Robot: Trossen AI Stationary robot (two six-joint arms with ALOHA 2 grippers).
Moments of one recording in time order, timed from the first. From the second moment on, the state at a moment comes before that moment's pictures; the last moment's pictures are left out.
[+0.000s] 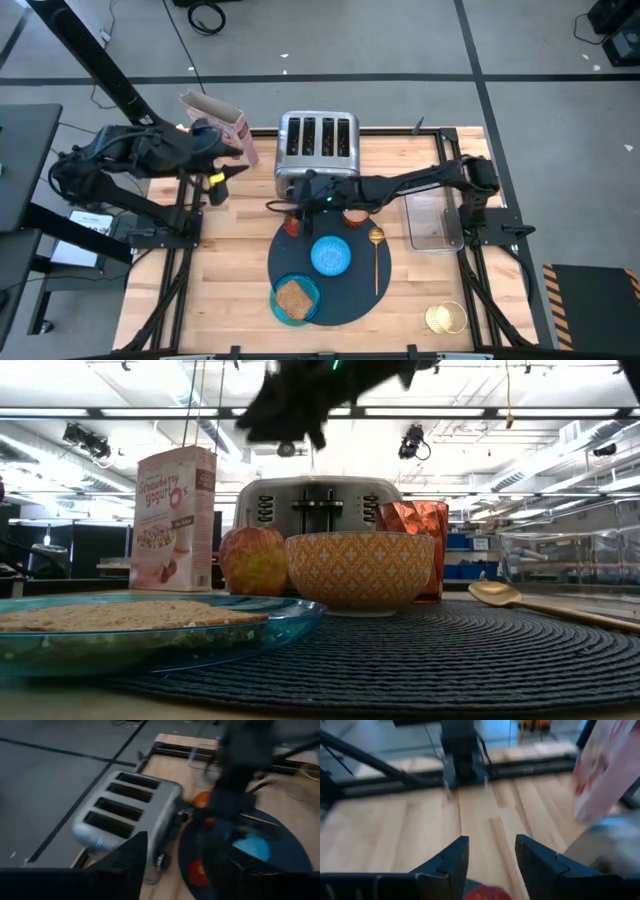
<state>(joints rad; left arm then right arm) -0.07 1.16 1.74 -1.19 -0.43 -0.19 0.02 1.85 1.42 0.00 0.12 0.11</state>
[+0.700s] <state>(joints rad) 0.70 1.29 1.74 -1.34 -0.11 0.47 0.06 1.41 1.42 -0.27 0.12 0.02</state>
